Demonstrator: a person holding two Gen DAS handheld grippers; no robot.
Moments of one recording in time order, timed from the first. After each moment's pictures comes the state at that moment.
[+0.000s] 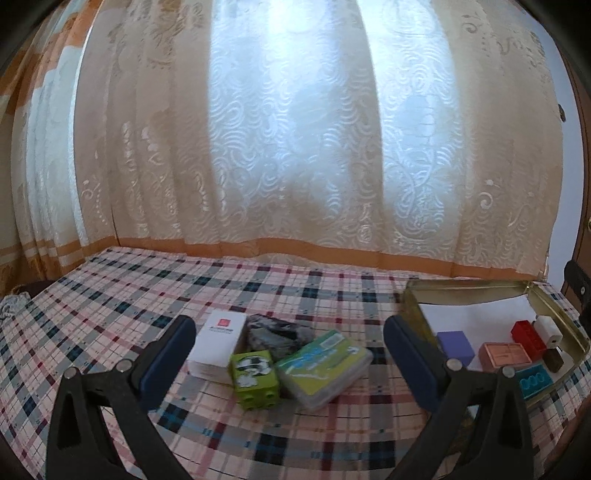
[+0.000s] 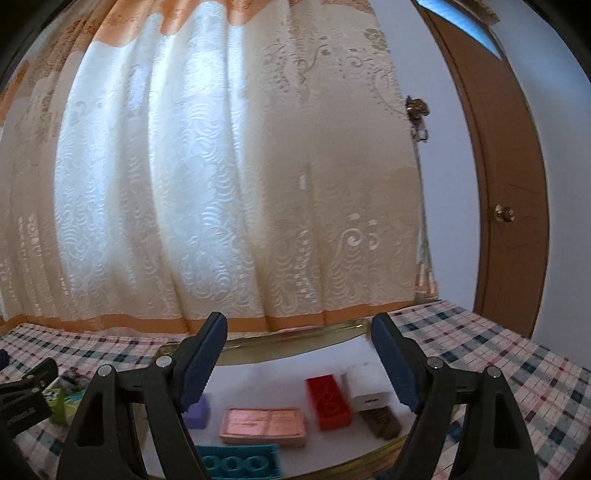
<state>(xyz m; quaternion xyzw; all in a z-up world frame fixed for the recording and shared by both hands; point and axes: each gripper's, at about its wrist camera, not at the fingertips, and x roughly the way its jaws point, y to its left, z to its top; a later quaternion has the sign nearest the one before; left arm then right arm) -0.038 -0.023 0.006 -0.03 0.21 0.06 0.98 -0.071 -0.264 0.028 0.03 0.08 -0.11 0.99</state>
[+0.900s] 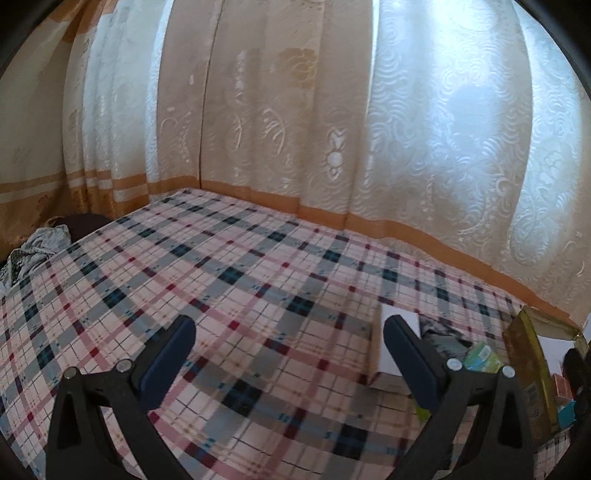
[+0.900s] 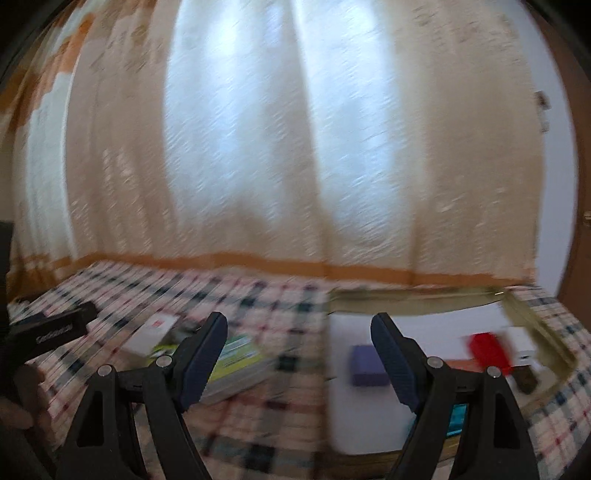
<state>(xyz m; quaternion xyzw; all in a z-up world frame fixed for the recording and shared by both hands) -0.030 0.129 -0.015 -0.12 0.28 0.16 0.94 -0.046 -0.123 0.011 -0.02 0.19 0.06 0.98</state>
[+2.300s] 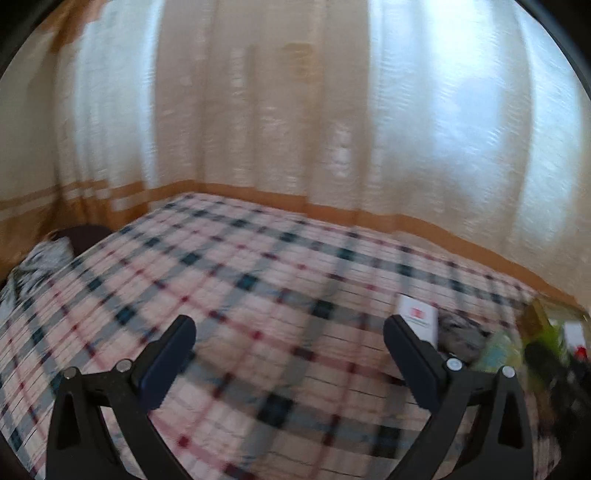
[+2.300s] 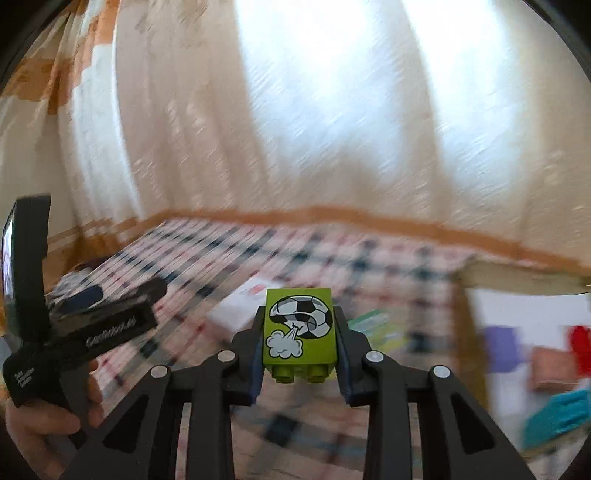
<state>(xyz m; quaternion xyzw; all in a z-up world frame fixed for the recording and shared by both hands) -0.025 0.142 -0.016 -0.09 0.29 0.14 0.94 -0.027 -0.067 0.002 -0.01 0.27 0.18 0.95</state>
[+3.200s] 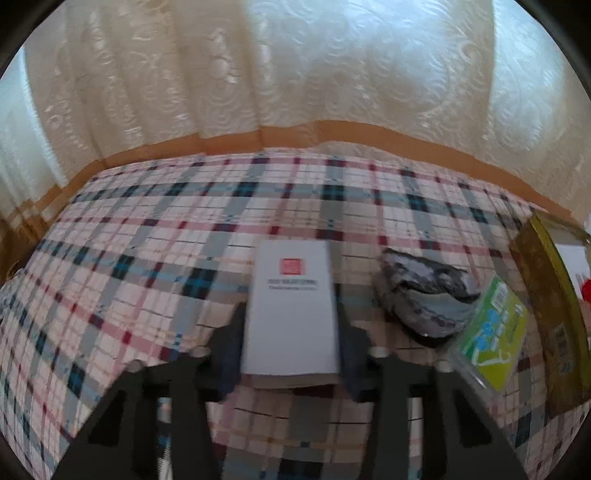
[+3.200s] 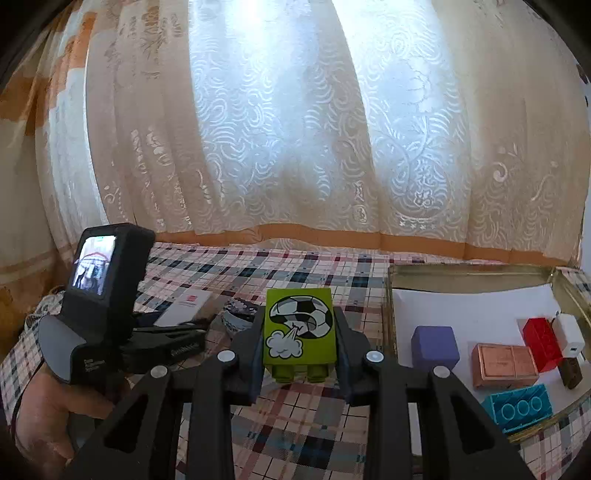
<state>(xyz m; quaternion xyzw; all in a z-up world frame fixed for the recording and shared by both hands) 0.055 0.077 -0.047 -0.02 0.43 0.06 0.90 -0.028 -0.113 0.007 0.01 0.25 0.13 0.96</state>
